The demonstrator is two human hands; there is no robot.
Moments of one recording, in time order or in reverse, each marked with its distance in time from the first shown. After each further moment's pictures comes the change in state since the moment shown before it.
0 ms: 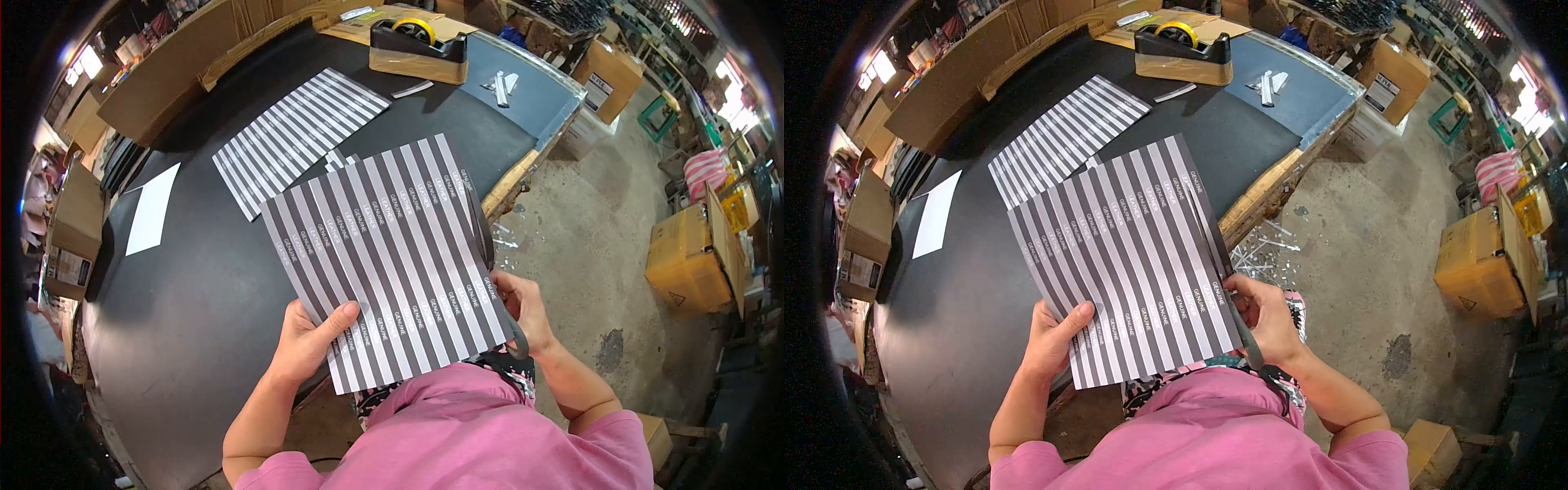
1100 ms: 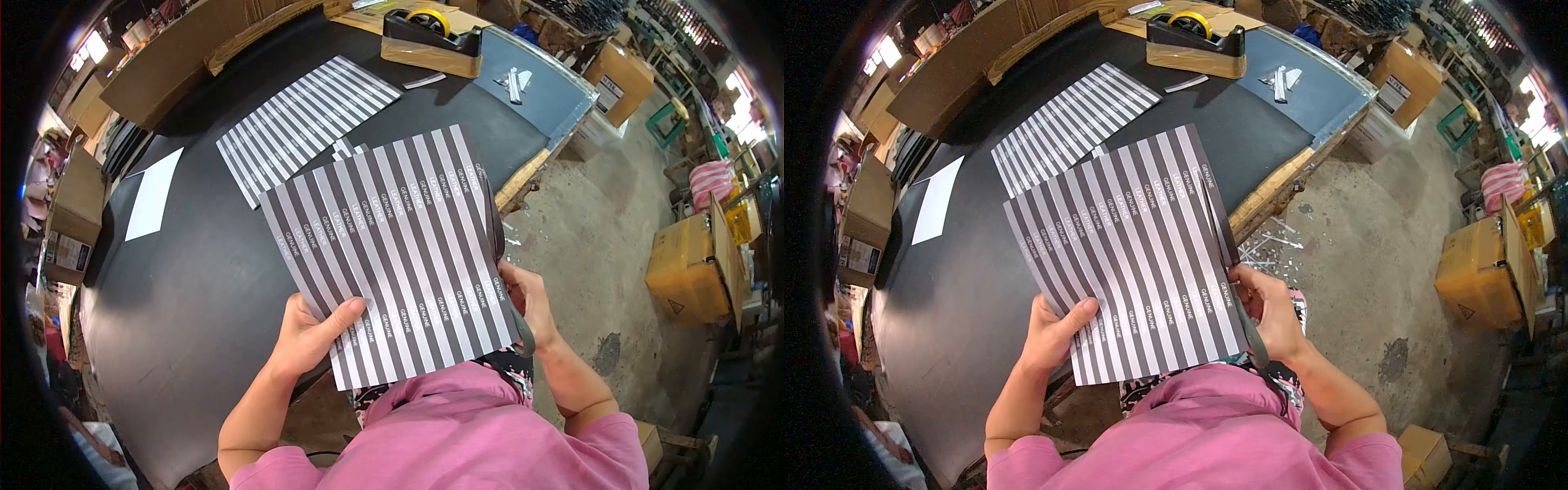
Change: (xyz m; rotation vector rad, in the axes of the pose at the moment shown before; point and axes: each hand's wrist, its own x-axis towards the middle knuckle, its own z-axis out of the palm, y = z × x) left_hand 0.001 0.001 -0.001 0.081 0.004 0.056; right_hand 0.011 -0.005 0.001 -0.131 -0.011 -0.063
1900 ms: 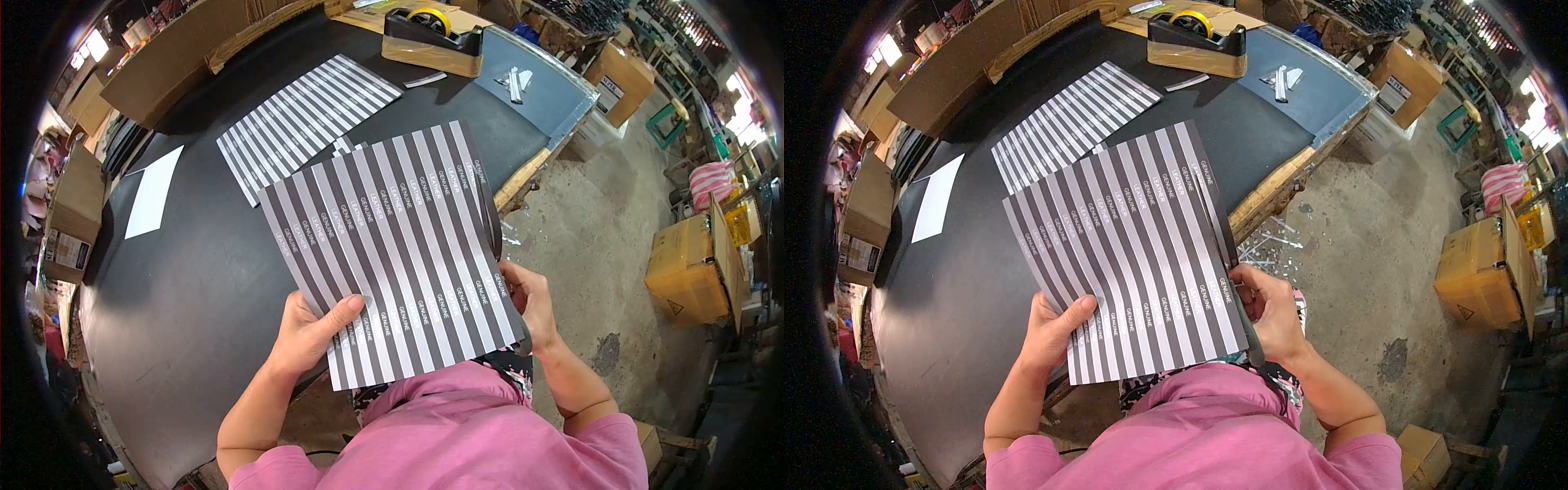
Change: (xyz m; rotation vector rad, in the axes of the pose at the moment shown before) left_hand 0.000 0.001 0.002 -0.072 0.008 -0.025; right_hand -0.003 -0.004 0.003 -0.024 0.026 0.003
